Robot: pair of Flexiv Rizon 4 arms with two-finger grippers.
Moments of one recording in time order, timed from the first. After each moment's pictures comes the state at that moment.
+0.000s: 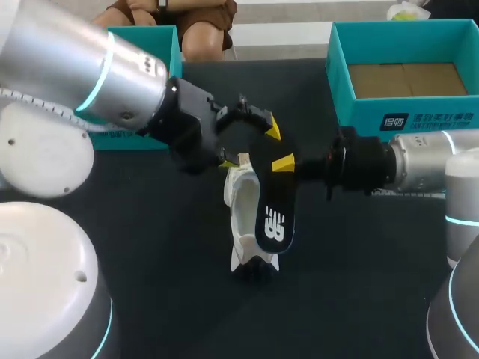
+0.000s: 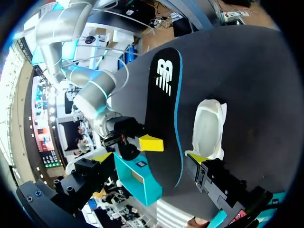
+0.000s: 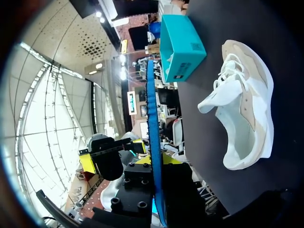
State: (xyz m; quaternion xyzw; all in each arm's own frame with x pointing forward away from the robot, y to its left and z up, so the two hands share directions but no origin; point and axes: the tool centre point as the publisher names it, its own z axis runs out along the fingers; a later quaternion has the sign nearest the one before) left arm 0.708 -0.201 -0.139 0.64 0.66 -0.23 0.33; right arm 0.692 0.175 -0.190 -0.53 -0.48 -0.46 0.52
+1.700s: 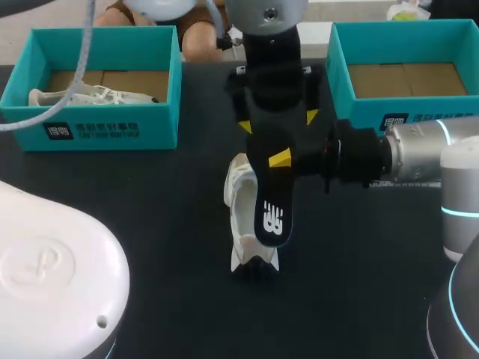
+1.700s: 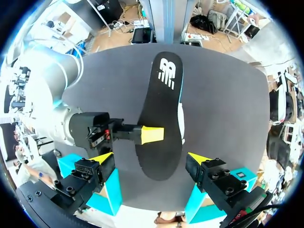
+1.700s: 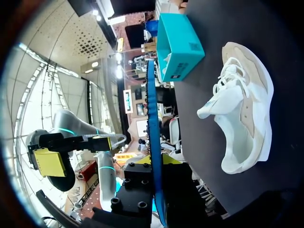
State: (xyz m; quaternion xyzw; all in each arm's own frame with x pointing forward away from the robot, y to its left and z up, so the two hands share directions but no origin) left arm 0.742 -0.235 -0.122 0.68 0.73 -0.03 0.06; right arm 0.703 0.179 -0.192 -0.54 -0.49 -0.45 0.52
